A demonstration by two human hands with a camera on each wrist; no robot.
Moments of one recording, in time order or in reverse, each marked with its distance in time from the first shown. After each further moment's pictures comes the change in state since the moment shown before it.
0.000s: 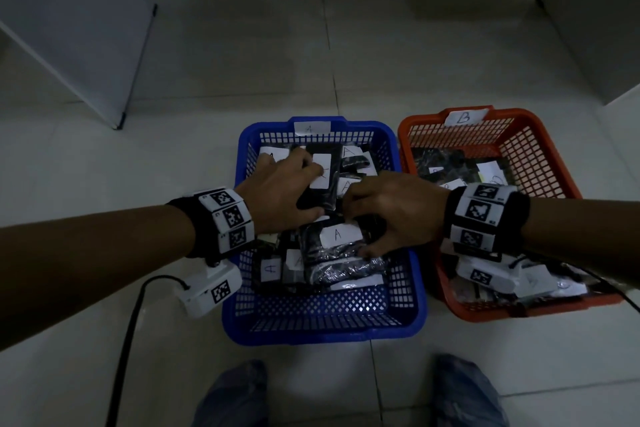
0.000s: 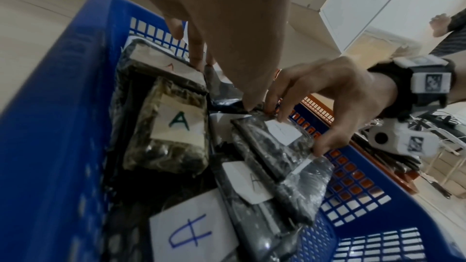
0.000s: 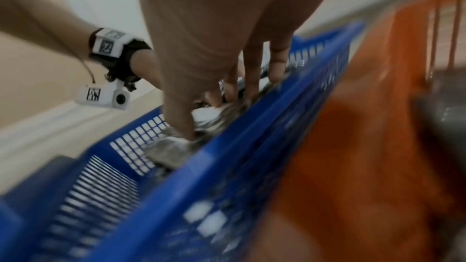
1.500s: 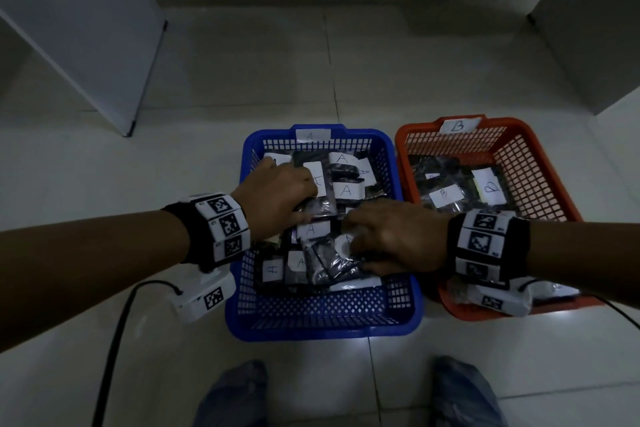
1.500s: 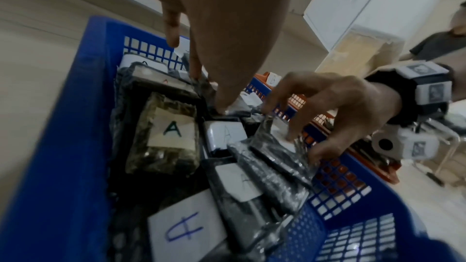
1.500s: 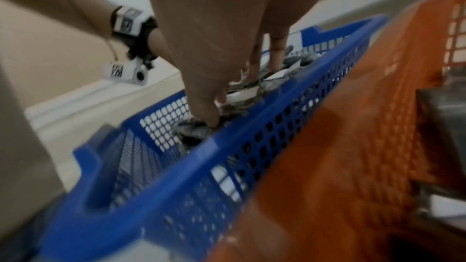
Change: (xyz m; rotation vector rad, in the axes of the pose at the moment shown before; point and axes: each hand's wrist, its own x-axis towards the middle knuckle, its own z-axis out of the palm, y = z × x) left_hand -0.018 0.006 -0.019 0.125 0.004 0.103; right_hand -0.022 -0.025 0.008 -0.080 0.019 -0.153
